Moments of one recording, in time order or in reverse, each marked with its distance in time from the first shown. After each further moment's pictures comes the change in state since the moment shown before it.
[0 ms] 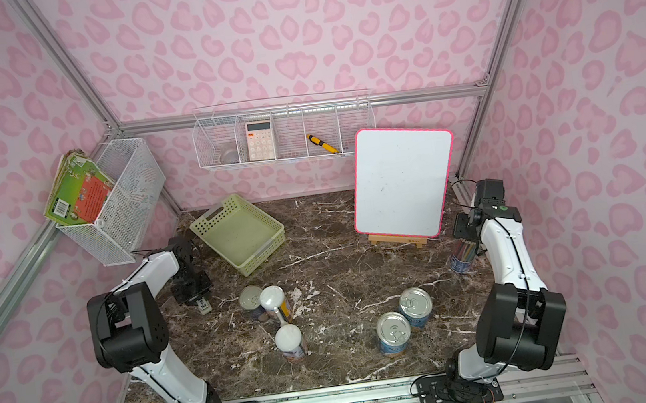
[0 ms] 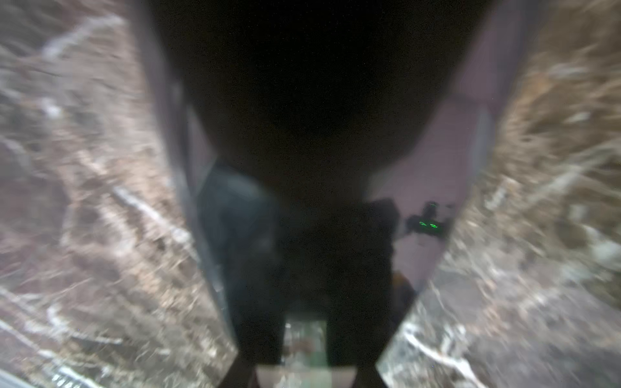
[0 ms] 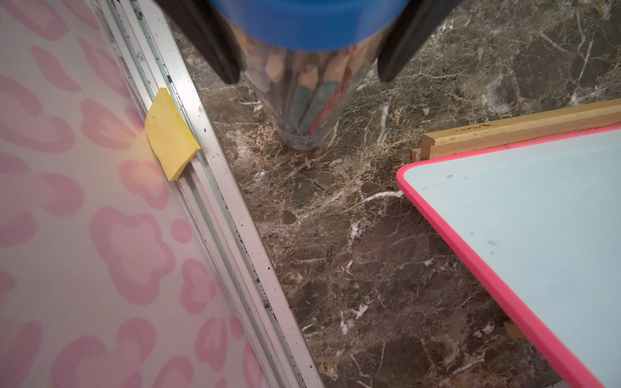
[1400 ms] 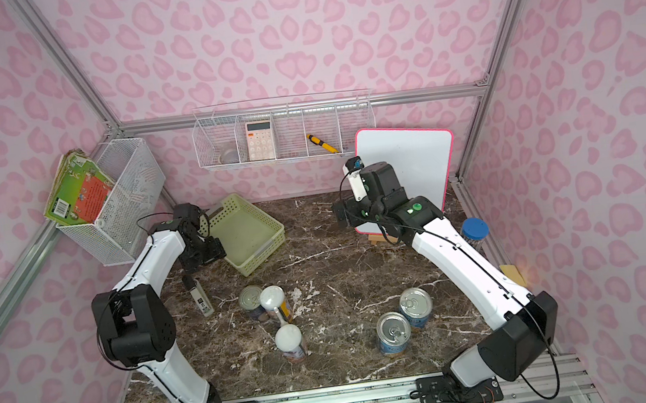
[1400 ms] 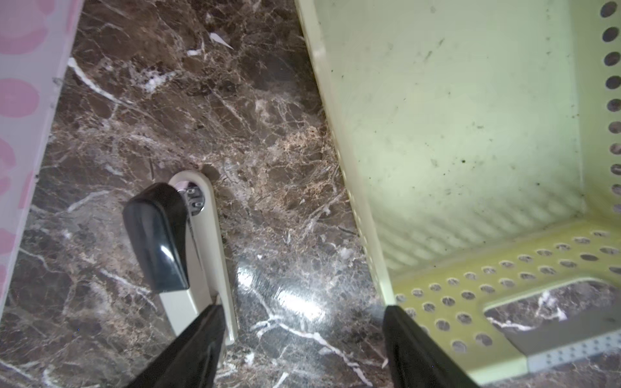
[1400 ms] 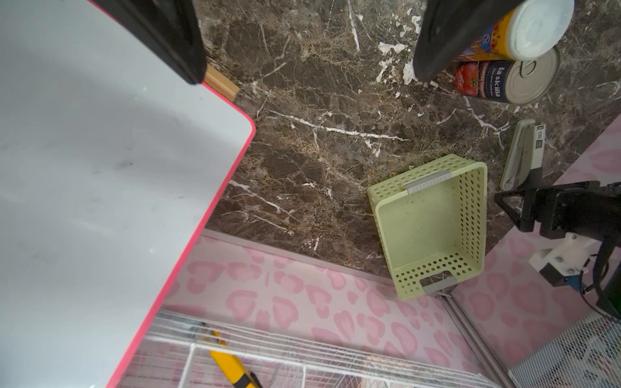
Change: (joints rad) left arm -0.128 0.026 0.338 -0.044 0.044 0.018; right arm 0.838 0.014 0.303 0.119 -0.021 0.051
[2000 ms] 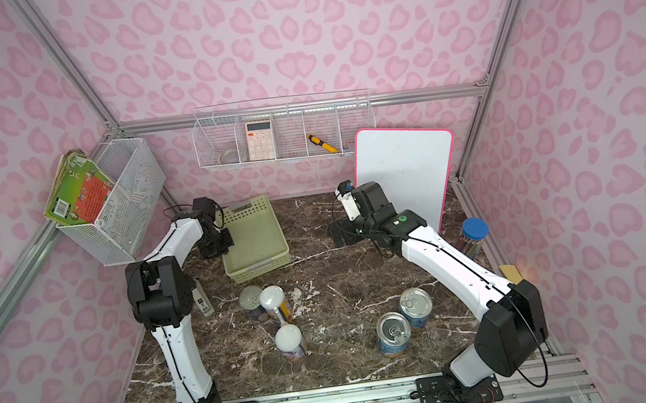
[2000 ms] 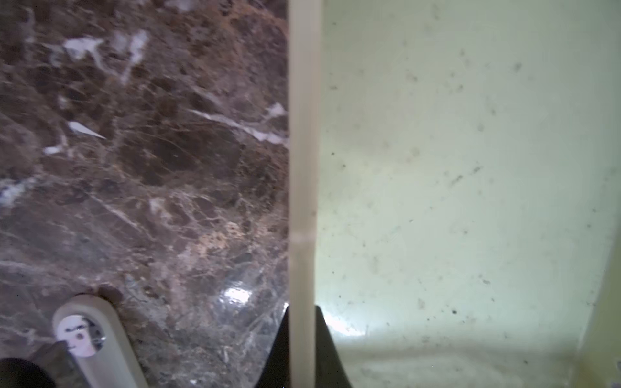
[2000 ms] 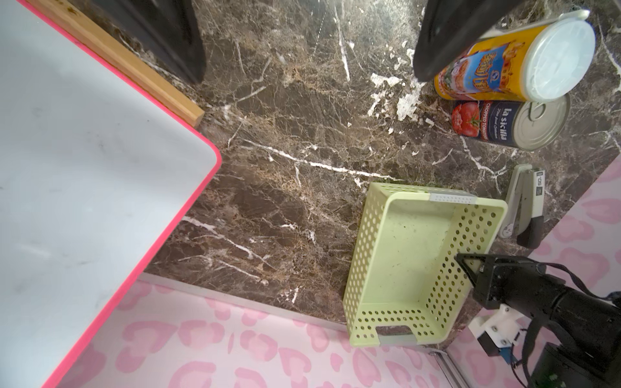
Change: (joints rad) left arm -0.045 0.269 0.208 0.048 0.045 0.085; right arm 0.006 -0.008 -0.187 0.081 -0.074 -0.002
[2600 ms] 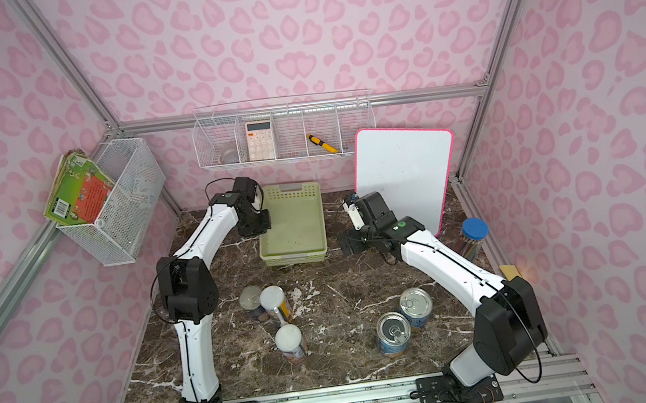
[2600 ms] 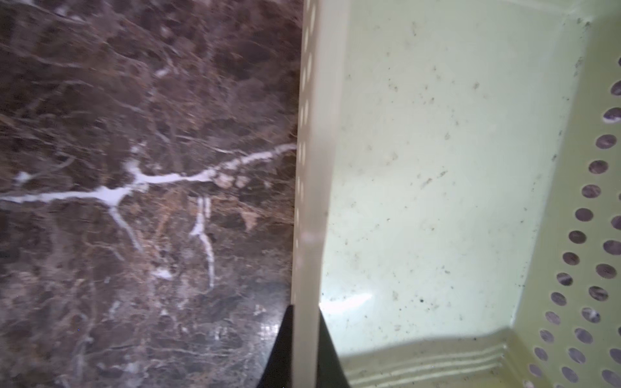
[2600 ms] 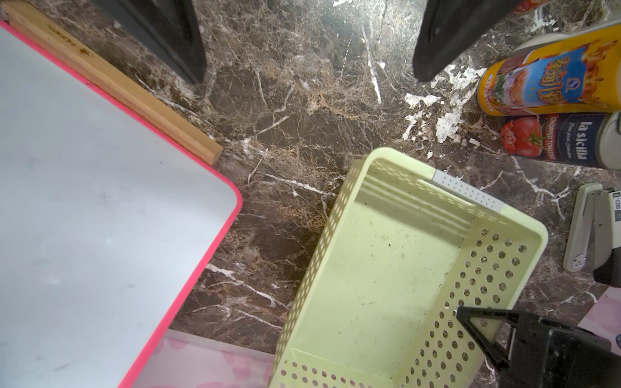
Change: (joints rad) left arm -0.283 0.083 0.270 -0.087 0.083 -0.008; right arm -0.026 0.024 -0.074 -0.007 0.042 -0.012
